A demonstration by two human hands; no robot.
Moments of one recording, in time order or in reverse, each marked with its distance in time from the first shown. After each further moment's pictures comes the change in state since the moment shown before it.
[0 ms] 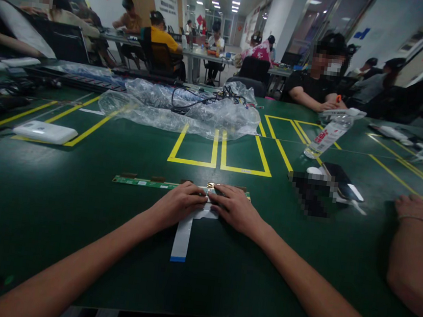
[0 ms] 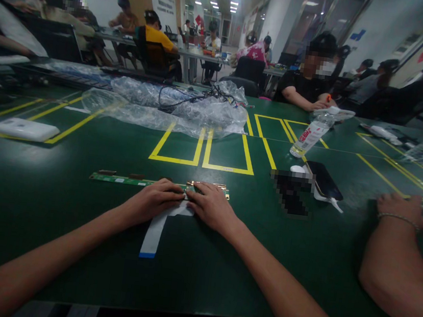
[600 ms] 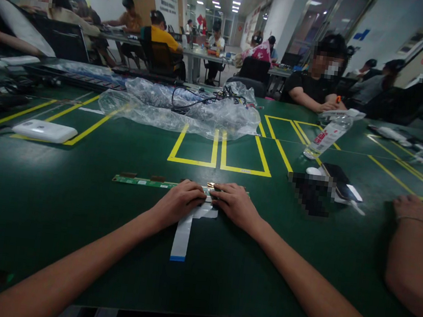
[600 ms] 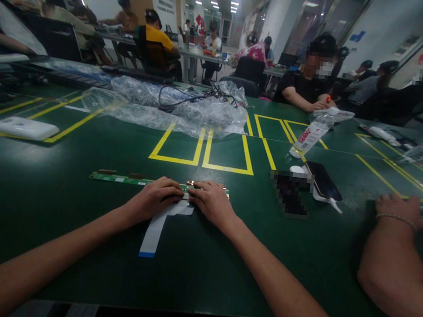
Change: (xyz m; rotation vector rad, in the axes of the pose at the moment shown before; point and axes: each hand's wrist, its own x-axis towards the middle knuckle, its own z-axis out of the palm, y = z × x) left_hand 0.003 -0.001 0.004 -0.050 0.058 -0.096; right_hand 0.009 0.005 0.001 0.029 0.044 0.054
